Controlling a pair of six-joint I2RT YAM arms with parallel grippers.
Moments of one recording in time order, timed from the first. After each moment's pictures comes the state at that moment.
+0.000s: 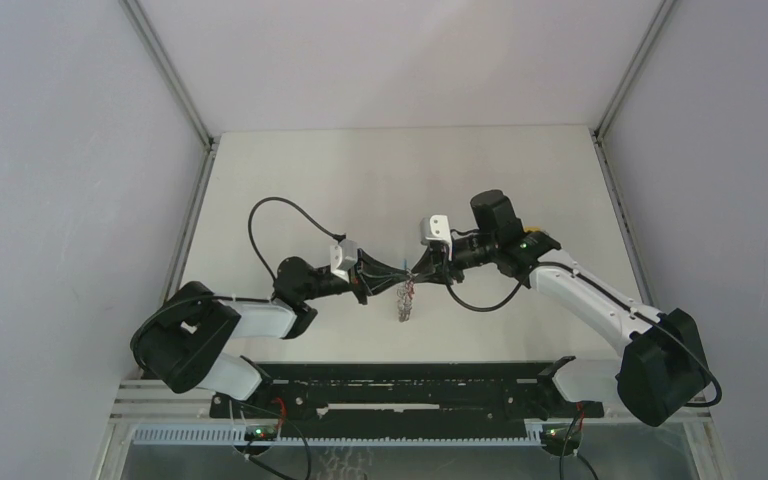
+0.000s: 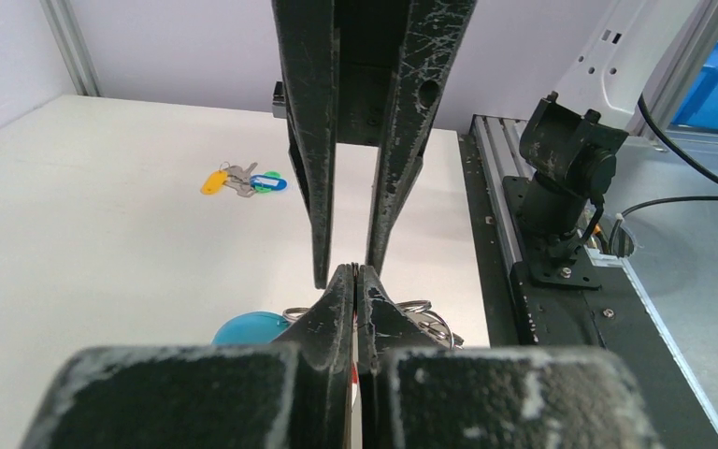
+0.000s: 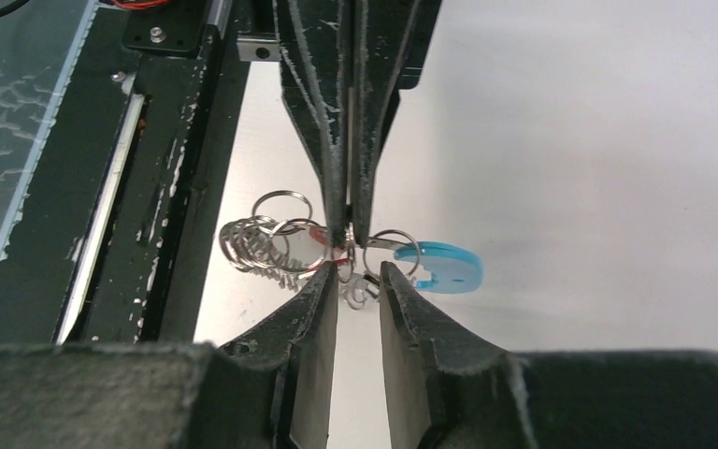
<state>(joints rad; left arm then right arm) -0.65 1.44 0.35 1.38 0.79 -0.27 0.55 1.27 0.91 -0.32 -0.97 -0.64</state>
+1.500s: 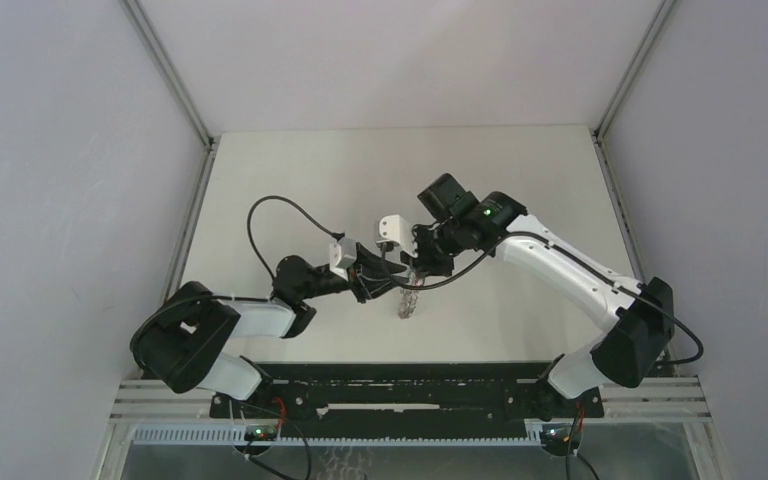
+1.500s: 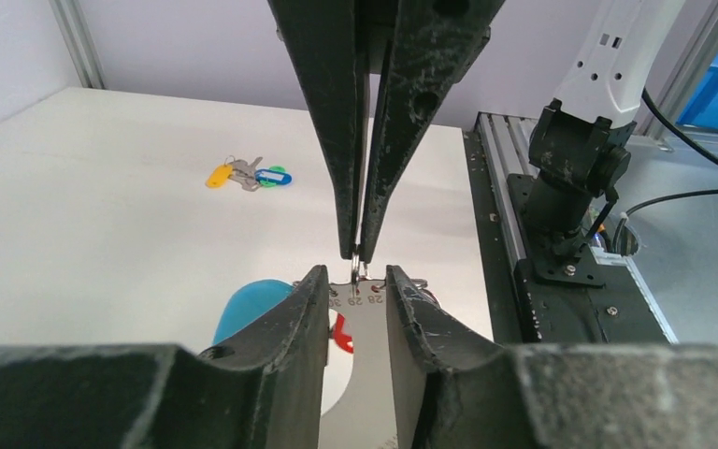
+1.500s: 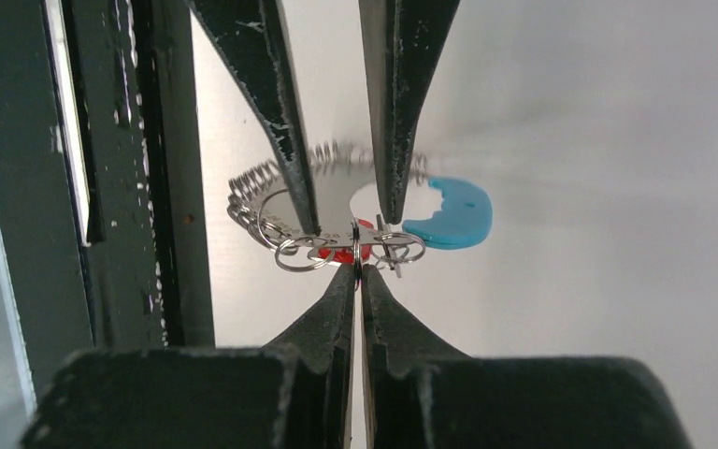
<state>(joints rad) -0.63 1.44 0.35 1.37 0.79 -0.27 0.77 1.47 1.41 -1.00 -0.45 -0.71</state>
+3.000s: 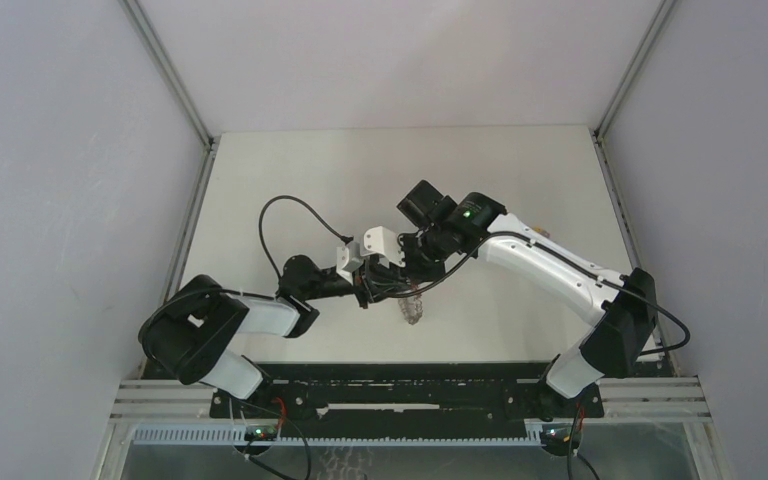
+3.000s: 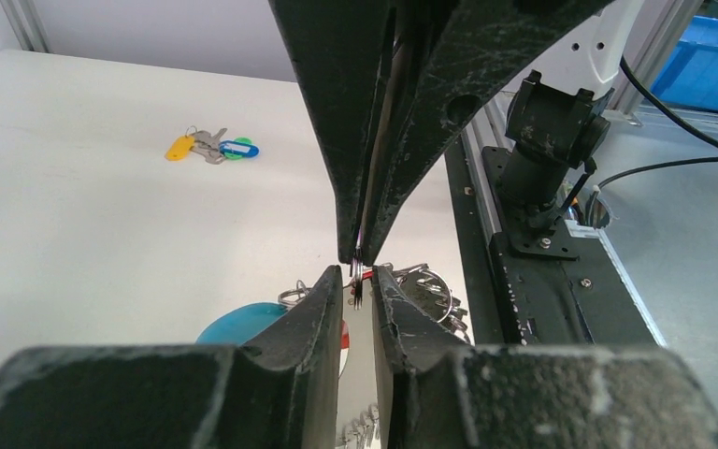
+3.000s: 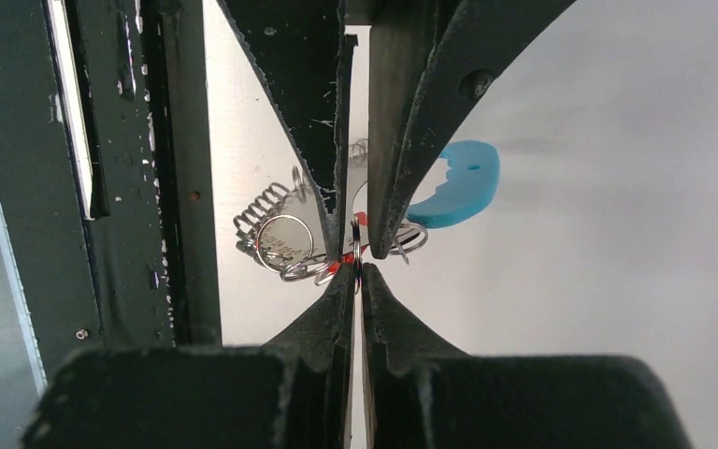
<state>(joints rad) -0.65 1.50 0.35 1.35 0.84 -0.27 0.87 1.56 1.50 -1.10 -0.34 -0.70</state>
